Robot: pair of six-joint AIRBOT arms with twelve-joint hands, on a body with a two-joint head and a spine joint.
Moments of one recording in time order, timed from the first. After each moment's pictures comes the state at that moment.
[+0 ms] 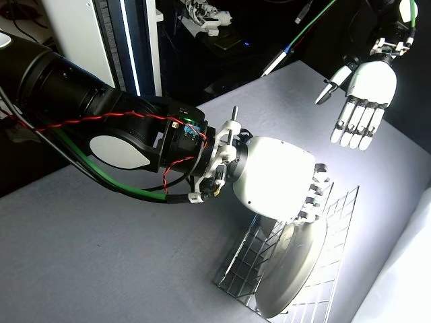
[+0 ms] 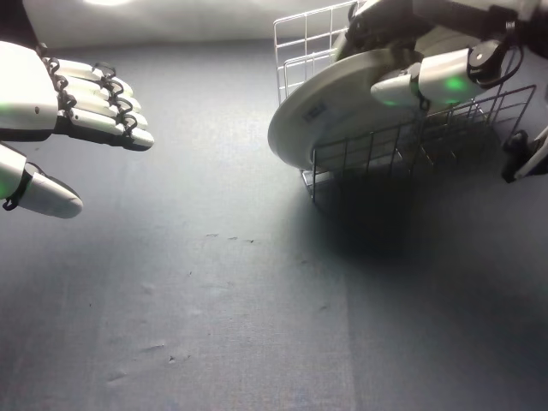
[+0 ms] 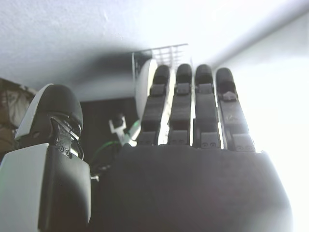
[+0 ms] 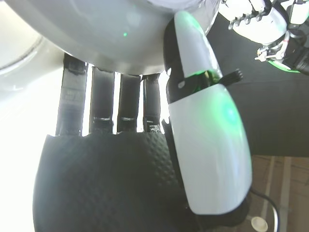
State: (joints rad) left arm 0.40 -1.04 1.77 1.54 -1.00 -0.22; right arm -0.29 -1.09 1.21 0.02 0.38 -0.44
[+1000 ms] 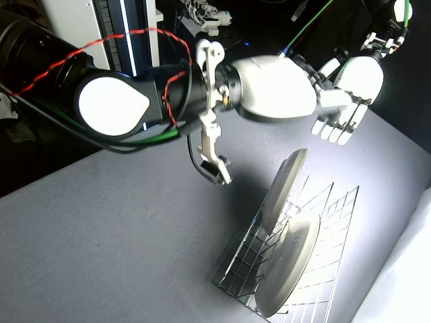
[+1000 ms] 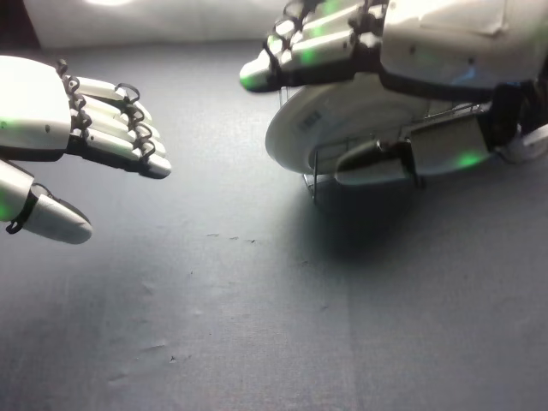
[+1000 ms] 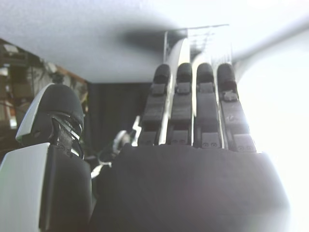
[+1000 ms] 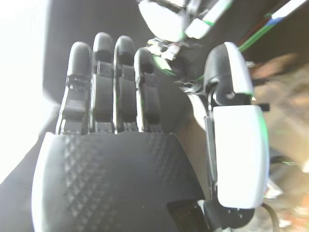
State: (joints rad) left arm 0.40 -1.02 1.69 1.54 -1.07 -0.24; right arm -0.27 -0.98 1.05 -0.74 0.71 -0.44
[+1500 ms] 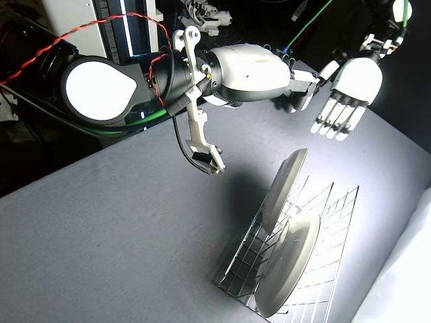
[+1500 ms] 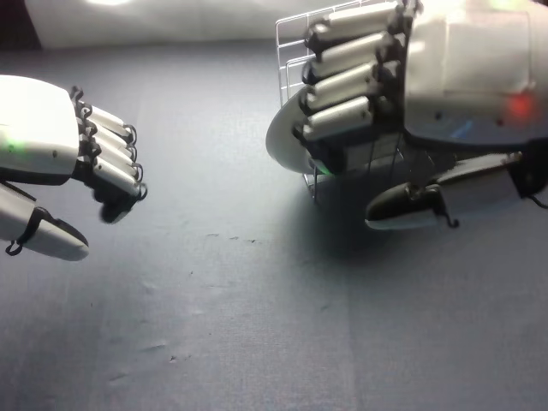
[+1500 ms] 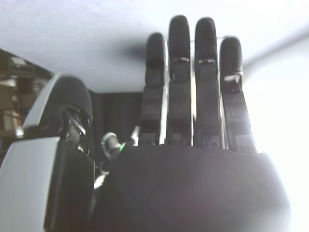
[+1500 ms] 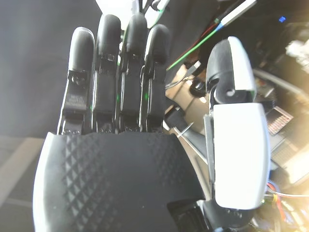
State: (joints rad) left arm 0.42 -1.01 1.65 1.57 -1.08 -0.23; right arm -0.31 -0.93 1.02 -0.87 0.77 -0.47
